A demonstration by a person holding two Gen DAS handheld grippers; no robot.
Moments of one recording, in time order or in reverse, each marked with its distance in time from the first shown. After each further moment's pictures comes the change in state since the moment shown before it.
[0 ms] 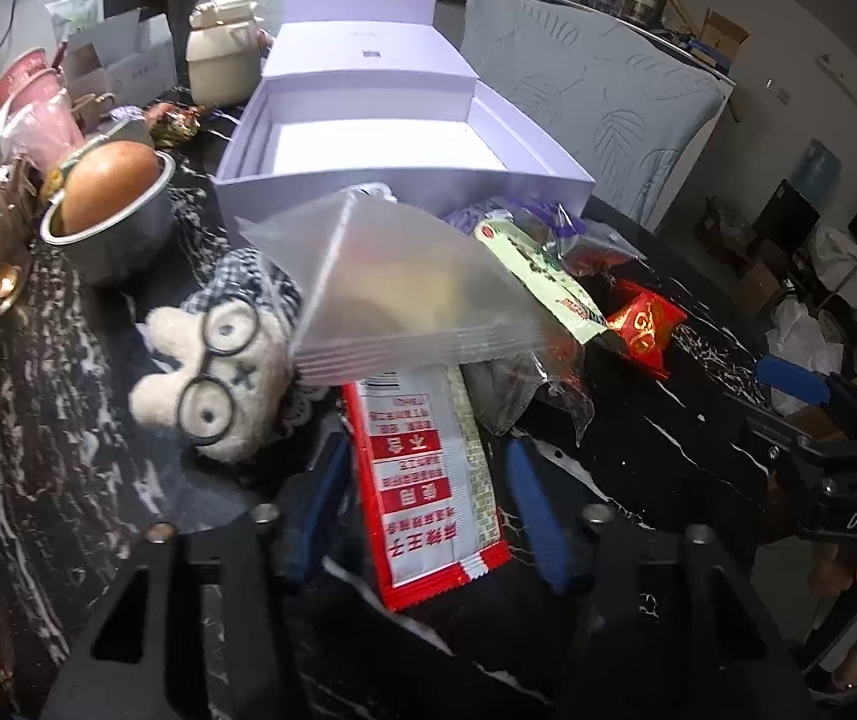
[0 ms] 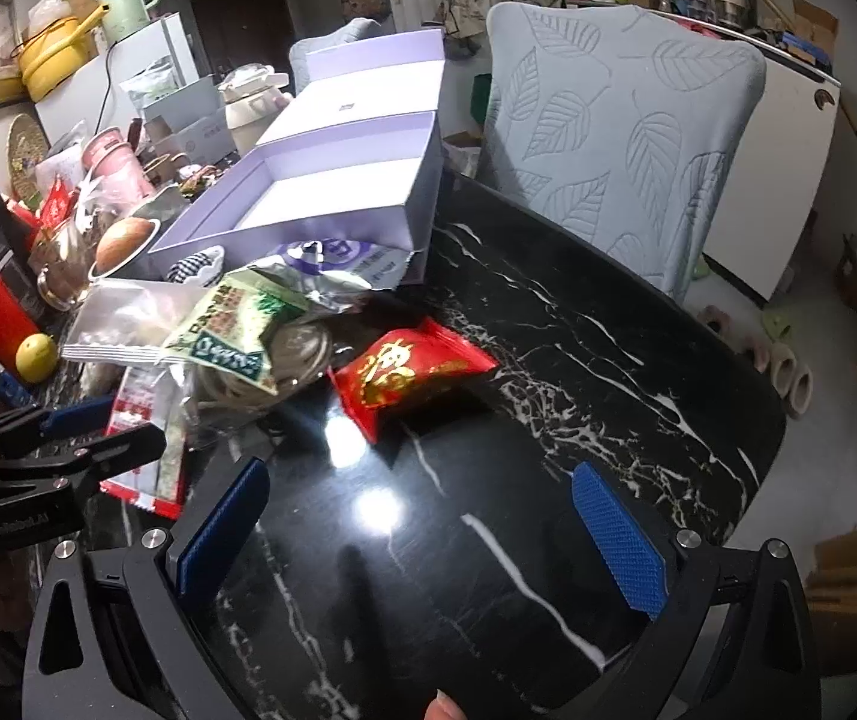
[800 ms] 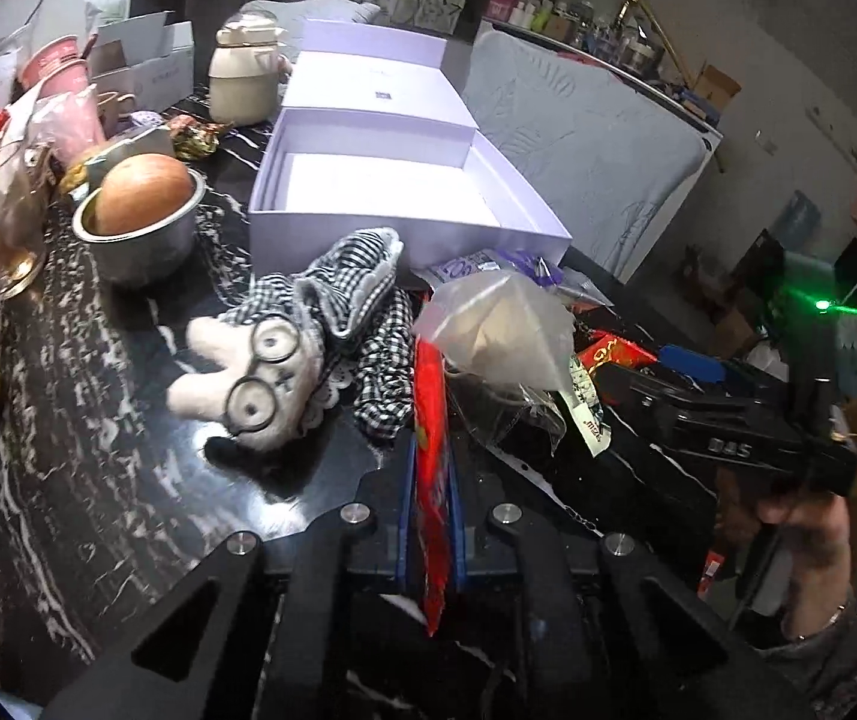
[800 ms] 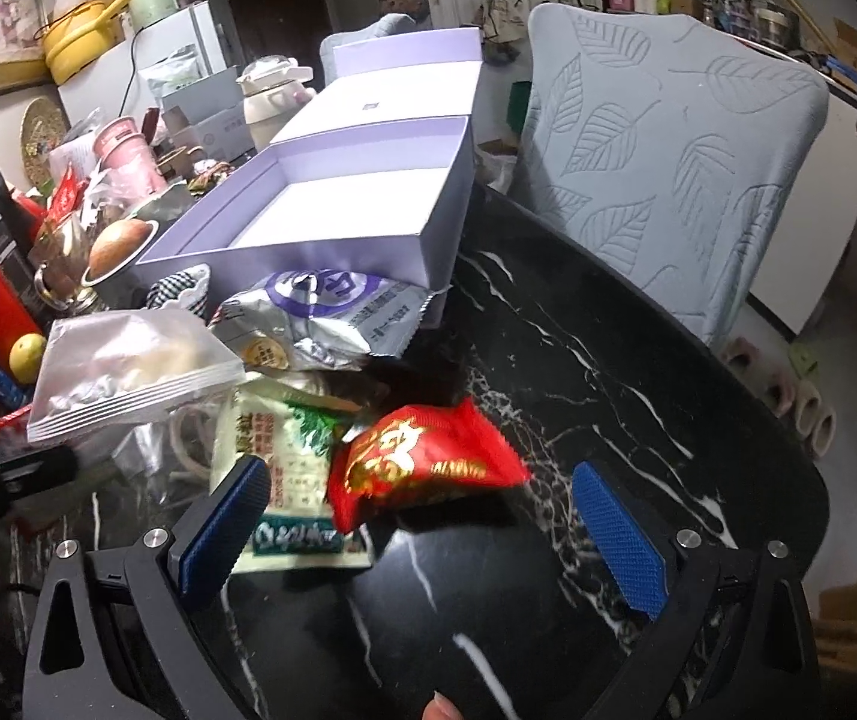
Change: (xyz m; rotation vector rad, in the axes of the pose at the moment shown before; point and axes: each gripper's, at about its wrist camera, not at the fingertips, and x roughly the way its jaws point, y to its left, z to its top) left arm -0.039 0.009 -0.002 -0.077 -0.090 -0.066; right arm 0.042 0.002 0.032 -0.083 -0.012 0.050
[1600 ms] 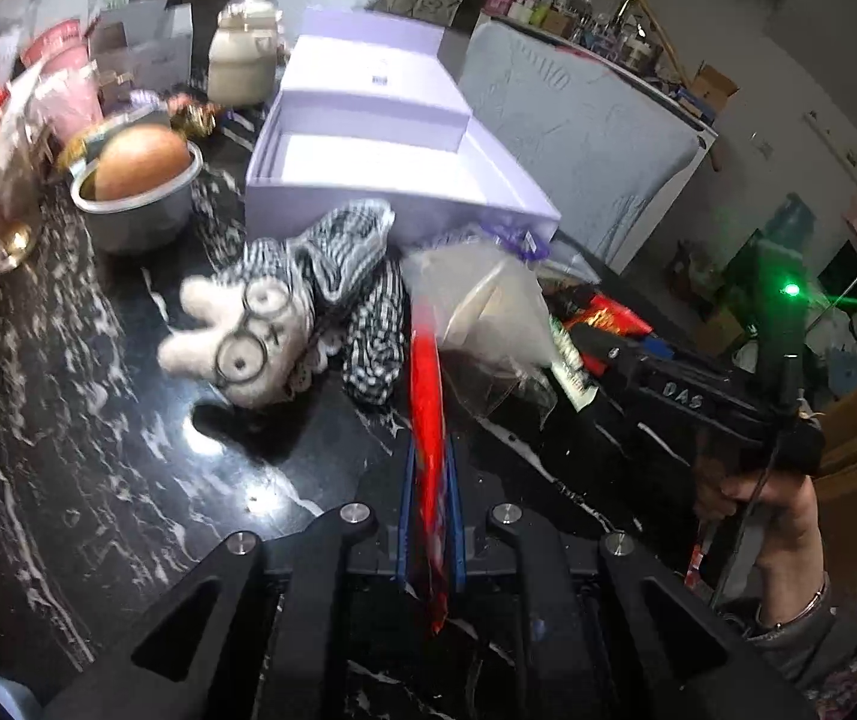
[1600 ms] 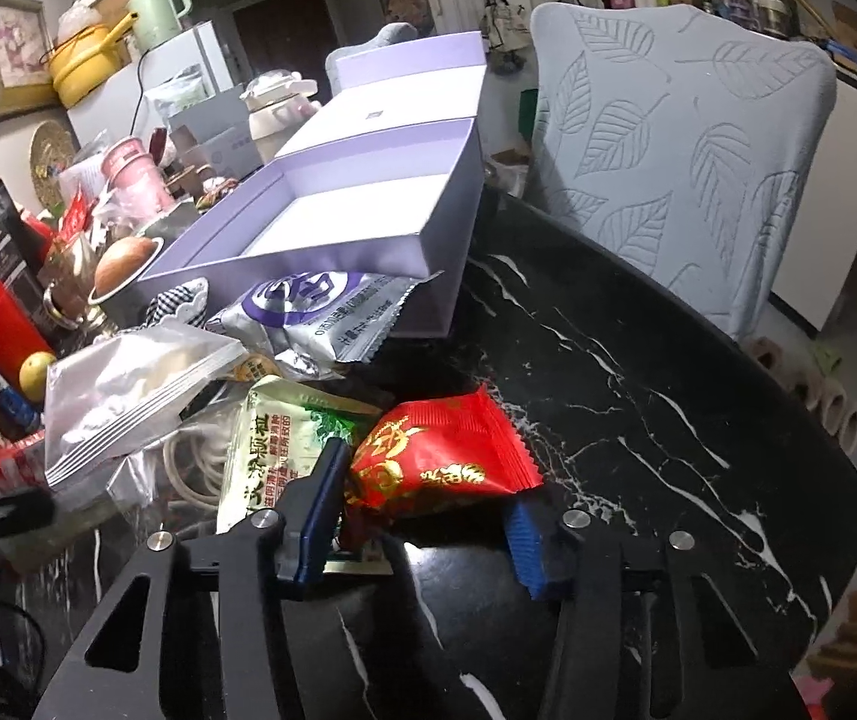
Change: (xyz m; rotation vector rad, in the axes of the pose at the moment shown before) left arm 0.007 -0.001 -0.011 -0.021 0.037 -0.036; right arm 0.010 -0.007 -0.005 0.056 -0.047 0.075
